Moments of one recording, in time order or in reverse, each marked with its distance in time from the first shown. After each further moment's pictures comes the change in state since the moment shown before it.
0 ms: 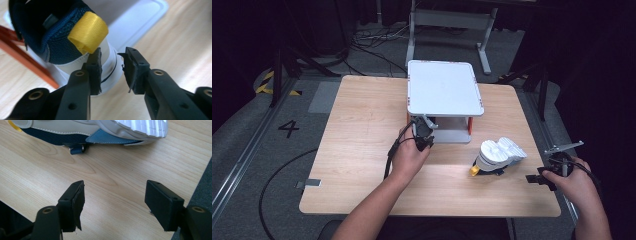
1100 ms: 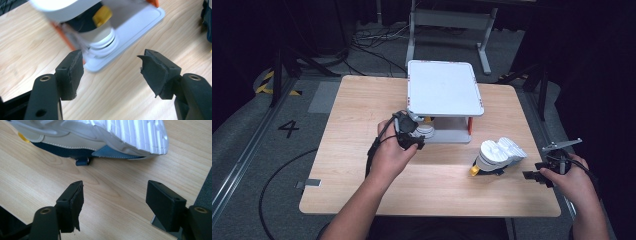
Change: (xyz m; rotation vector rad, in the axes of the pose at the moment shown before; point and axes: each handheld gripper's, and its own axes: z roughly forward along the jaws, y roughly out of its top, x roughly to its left) left arm 0.022 -0.002 -0.093 0.029 0.029 -0.099; right arm 0.007 0.010 -0.002 -0.055 -0.014 -0.022
